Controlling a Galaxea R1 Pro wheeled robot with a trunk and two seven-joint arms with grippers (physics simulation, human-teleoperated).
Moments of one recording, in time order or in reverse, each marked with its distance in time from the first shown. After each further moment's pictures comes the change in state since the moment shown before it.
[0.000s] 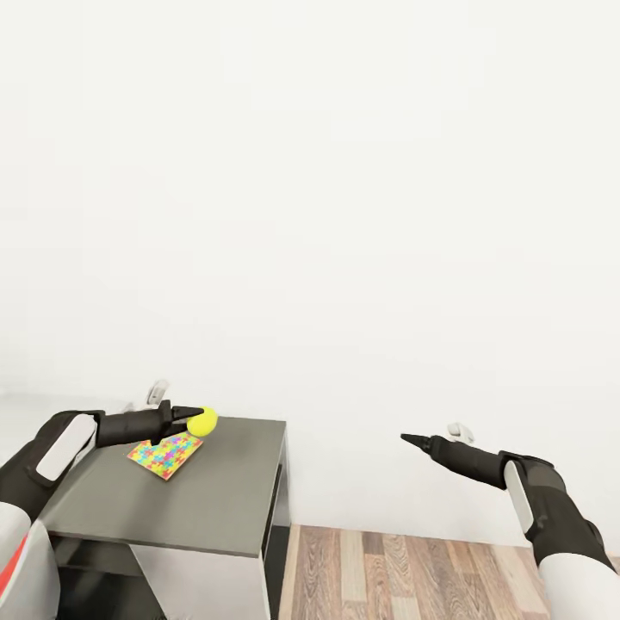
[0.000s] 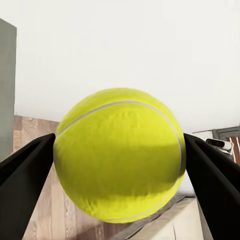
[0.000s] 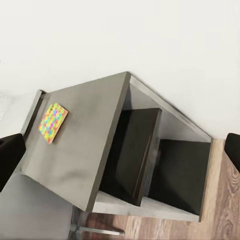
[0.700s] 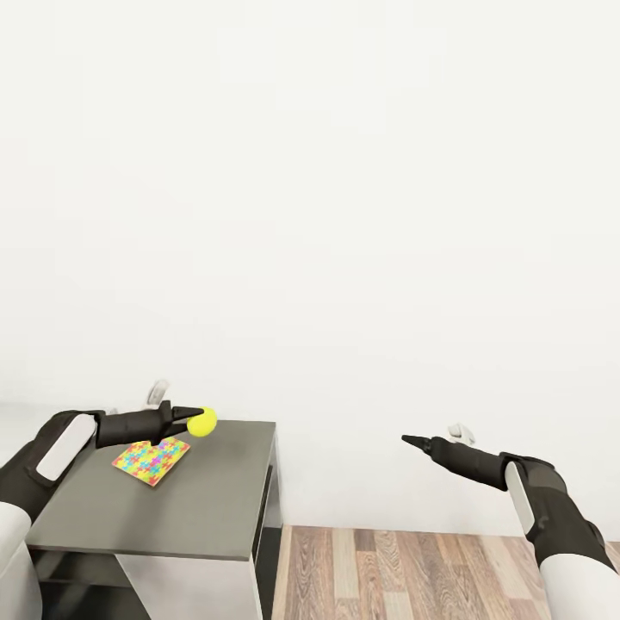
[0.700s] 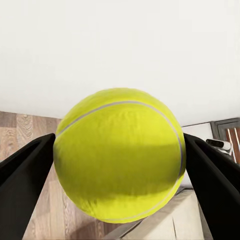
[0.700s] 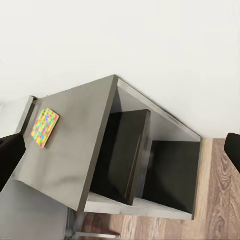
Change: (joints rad) left arm 0.000 -0.001 -0.001 0.000 0.000 0.001 0.002; right arm 0.001 -0.004 0.000 0.009 0.000 -0.004 -0.006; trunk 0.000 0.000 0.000
